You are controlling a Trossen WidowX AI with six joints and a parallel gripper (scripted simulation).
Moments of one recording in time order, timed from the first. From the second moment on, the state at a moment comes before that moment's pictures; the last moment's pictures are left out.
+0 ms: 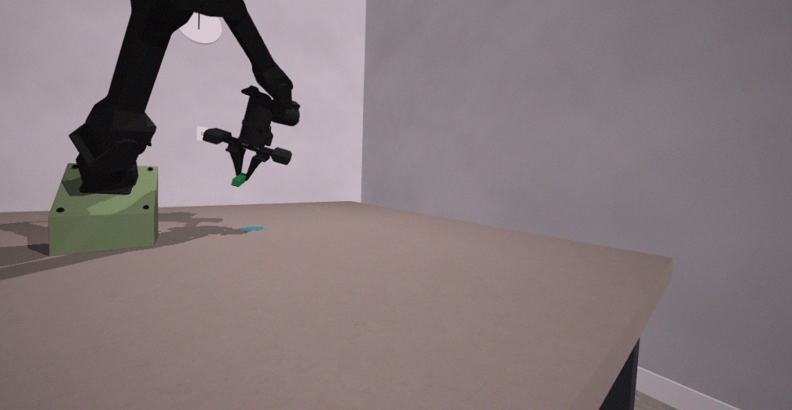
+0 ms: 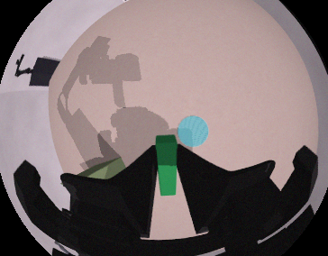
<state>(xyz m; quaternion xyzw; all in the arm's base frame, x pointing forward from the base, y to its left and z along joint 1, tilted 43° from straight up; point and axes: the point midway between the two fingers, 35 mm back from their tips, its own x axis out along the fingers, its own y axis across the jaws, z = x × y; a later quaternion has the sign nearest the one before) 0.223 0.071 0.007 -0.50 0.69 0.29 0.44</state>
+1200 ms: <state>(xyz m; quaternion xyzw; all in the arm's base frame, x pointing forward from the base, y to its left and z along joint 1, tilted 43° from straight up) 0.217 0.067 0.001 -0.42 0.66 0.38 0.50</state>
